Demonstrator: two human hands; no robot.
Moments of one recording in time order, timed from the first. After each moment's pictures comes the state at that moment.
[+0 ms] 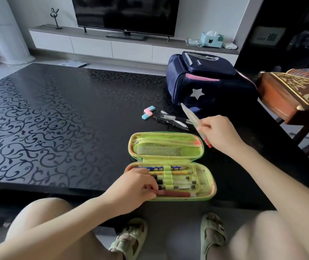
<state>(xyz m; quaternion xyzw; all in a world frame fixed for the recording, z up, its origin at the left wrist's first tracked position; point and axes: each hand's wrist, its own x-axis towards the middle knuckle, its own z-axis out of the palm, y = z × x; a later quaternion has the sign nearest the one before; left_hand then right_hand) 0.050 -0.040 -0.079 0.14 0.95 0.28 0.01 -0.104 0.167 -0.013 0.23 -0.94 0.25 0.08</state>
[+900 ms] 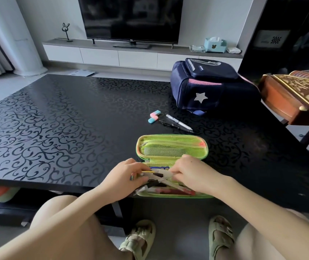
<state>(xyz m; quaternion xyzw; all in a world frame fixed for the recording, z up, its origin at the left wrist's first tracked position) 0.051 -0.075 -0.086 0.05 0.96 0.29 -0.05 -0.019 0.130 -0.044 0.38 -0.91 0.12 -0.13</state>
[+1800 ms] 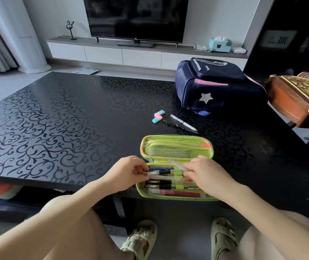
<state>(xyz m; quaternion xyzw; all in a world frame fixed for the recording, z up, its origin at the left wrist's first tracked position) 0.033 -0.090 -0.083 0.05 0.95 0.30 -0.03 -0.024 0.147 -0.055 0.34 -0.93 0.11 -0.06</state>
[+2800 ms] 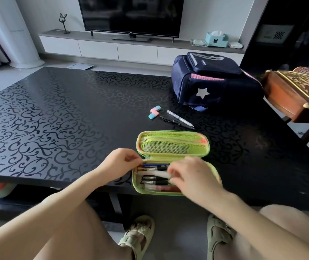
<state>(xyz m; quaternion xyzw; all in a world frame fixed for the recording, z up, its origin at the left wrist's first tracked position) 0.023 -0.095 -0.079 -0.04 0.94 0.35 0.00 0.009 0.129 -0.050 0.37 -0.92 0.16 0.04</state>
